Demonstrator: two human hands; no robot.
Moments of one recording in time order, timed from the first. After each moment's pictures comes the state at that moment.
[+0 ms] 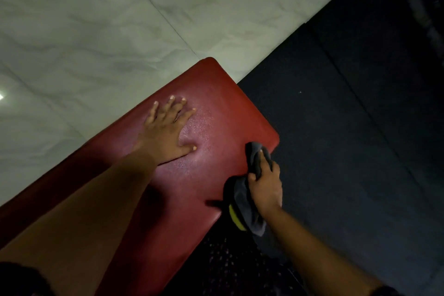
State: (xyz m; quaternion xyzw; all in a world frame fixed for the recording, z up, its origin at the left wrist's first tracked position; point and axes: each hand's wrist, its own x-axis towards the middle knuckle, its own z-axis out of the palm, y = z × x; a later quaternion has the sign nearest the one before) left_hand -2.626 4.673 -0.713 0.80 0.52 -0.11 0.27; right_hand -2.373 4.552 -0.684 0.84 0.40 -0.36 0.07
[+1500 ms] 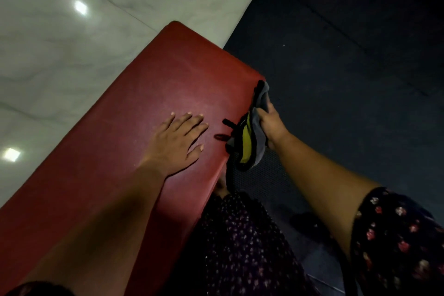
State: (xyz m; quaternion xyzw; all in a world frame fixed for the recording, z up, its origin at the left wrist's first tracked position) left_hand -2.615 4.563 -0.705 0.92 0.35 -0.06 0.17; right_hand -2.342 4.529 -0.723 0.75 0.21 -0.54 -0.30
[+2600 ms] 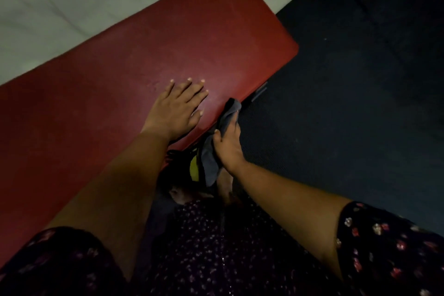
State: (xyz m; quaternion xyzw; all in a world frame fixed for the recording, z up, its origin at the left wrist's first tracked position) left_hand -2.653 4.442 -0.677 0.86 0.50 -0.06 0.12; right_hand -2.491 4.376 -0.662 0.73 0.41 -0.54 -0.10
